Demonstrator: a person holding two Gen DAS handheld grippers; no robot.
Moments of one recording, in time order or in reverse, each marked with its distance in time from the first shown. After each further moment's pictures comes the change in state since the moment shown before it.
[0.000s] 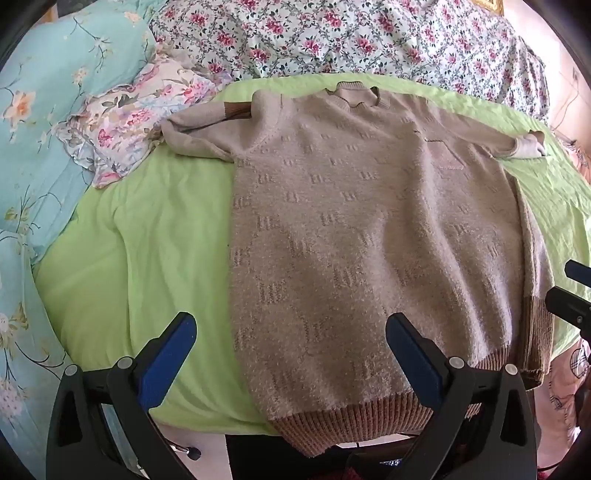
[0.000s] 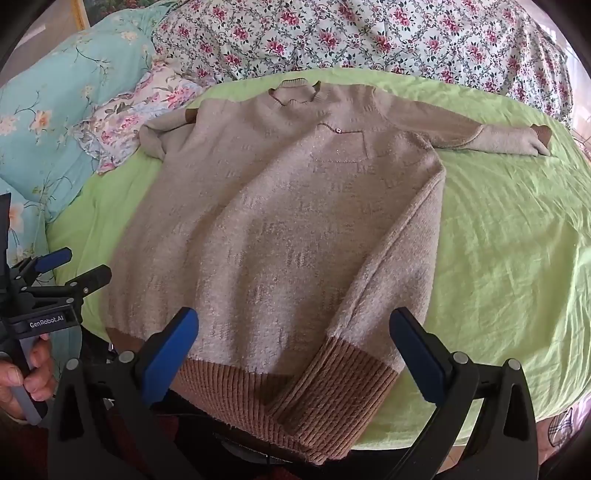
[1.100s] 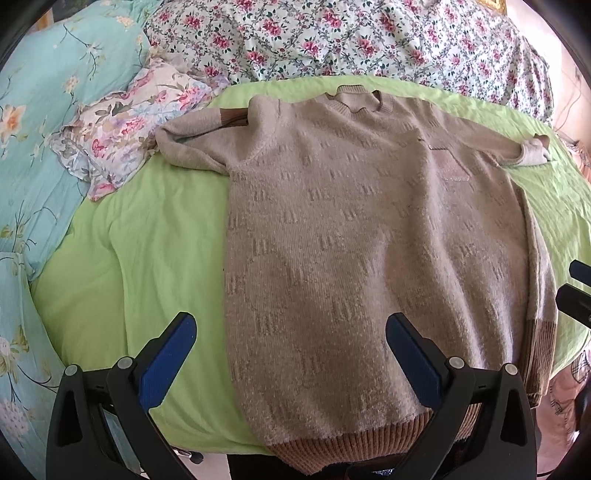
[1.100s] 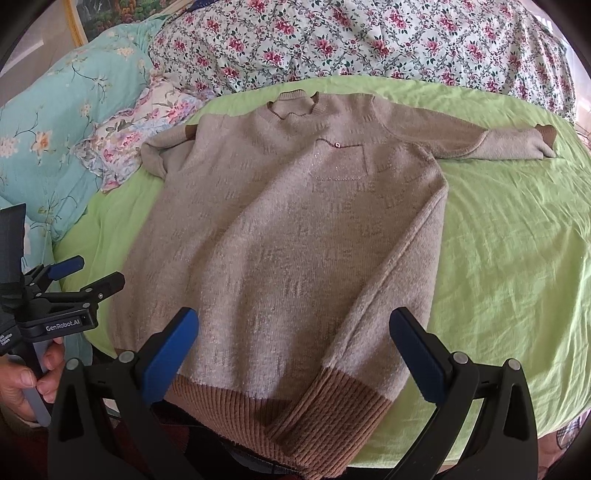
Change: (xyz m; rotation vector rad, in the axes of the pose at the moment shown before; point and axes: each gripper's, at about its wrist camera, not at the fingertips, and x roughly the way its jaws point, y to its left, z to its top) left arm 0.010 -0.002 0.025 -0.011 -0.020 -0.002; right arm 0.001 -0.008 0.024 0.038 -0.044 0.041
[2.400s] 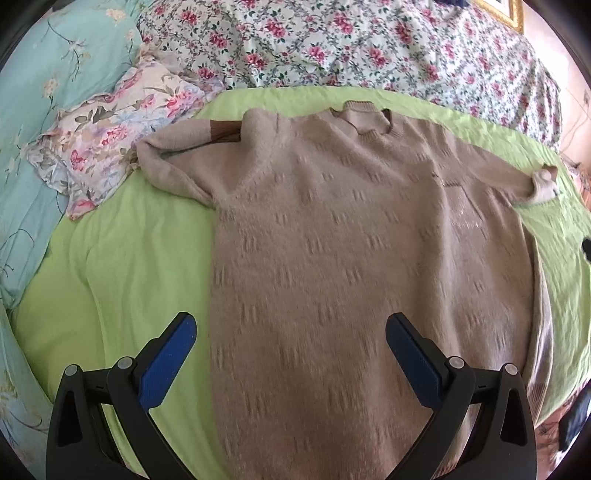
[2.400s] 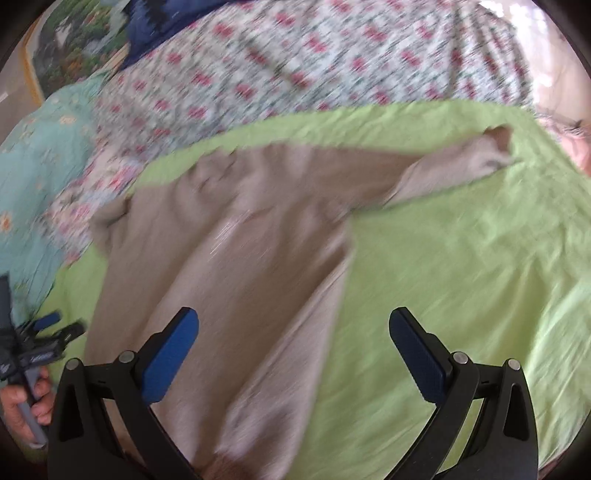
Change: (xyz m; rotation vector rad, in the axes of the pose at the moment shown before) left arm 0.038 0.006 0.065 -0.040 0.023 -0.026; right arm -0.011 -0.132 0.081 0.194 -0.156 -0.123
